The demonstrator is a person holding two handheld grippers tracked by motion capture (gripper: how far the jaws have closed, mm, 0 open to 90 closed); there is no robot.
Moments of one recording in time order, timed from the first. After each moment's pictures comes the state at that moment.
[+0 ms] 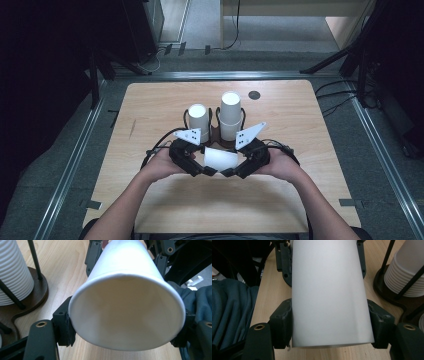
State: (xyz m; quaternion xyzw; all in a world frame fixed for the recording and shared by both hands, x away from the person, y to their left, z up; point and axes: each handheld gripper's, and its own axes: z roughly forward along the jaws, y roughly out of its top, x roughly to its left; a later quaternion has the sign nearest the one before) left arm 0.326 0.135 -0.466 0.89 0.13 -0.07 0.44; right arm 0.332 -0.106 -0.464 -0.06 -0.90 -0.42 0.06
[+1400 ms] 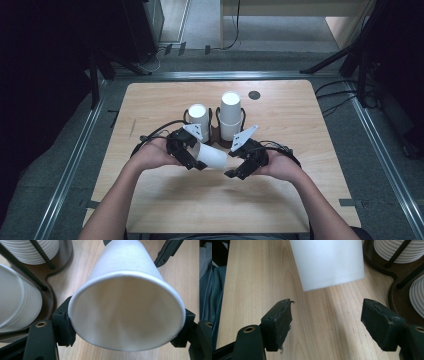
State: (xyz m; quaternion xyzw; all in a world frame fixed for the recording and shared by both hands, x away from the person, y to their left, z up) left arm 0.343 0.136 -0.451 0.95 0.15 -0.04 0.28; right arm 0.338 -0.101 -0.483 -0.10 -0.94 -0.34 0.02
